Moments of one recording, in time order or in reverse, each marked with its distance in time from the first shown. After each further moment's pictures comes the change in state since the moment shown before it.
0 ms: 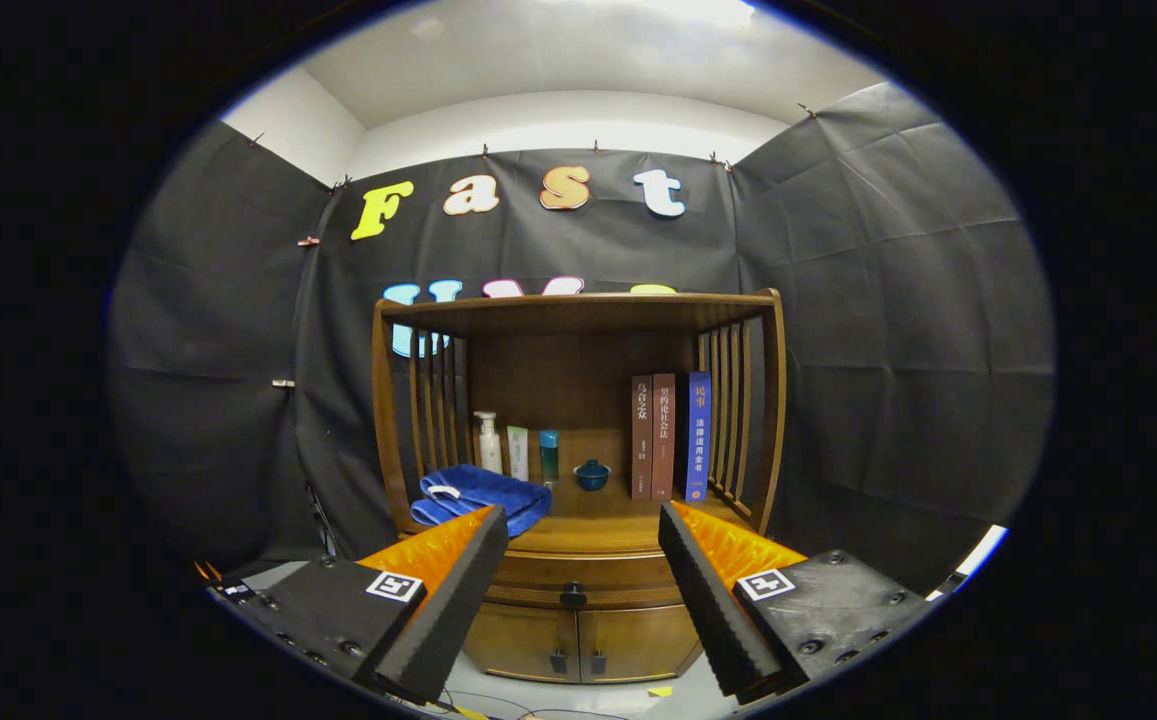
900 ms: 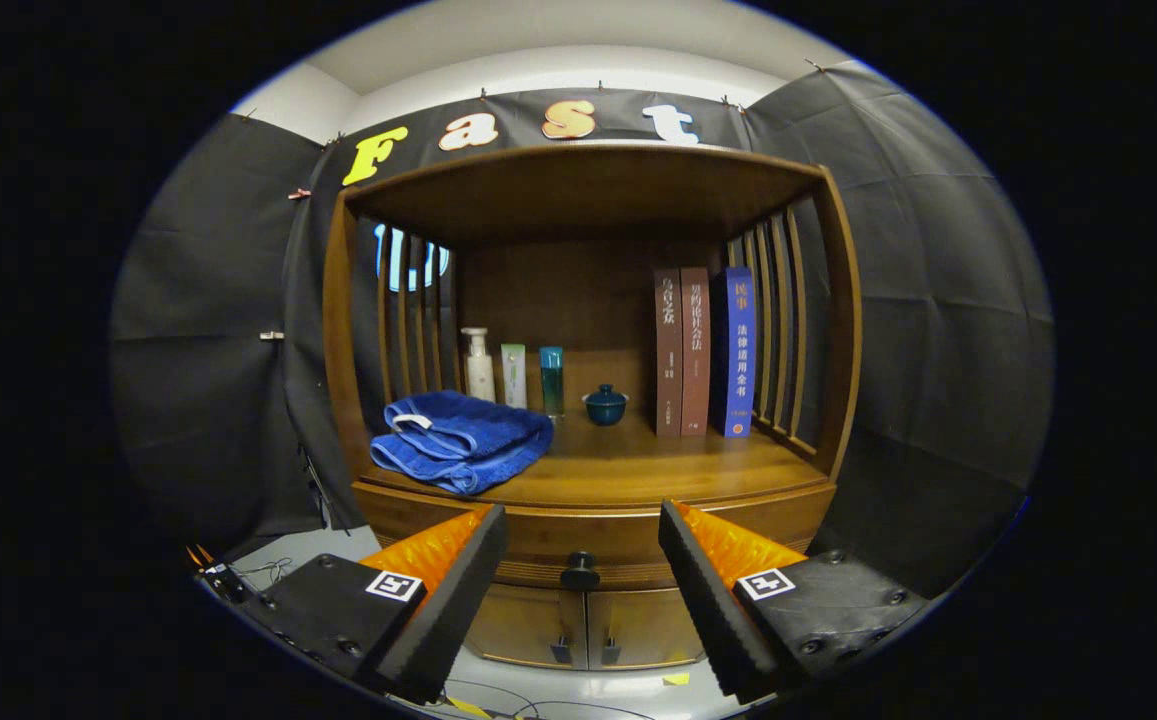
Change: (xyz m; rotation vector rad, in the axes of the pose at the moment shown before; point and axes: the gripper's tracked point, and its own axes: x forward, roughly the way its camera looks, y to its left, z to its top) arm 0.112 0.010 -0.132 0.021 0.163 0.030
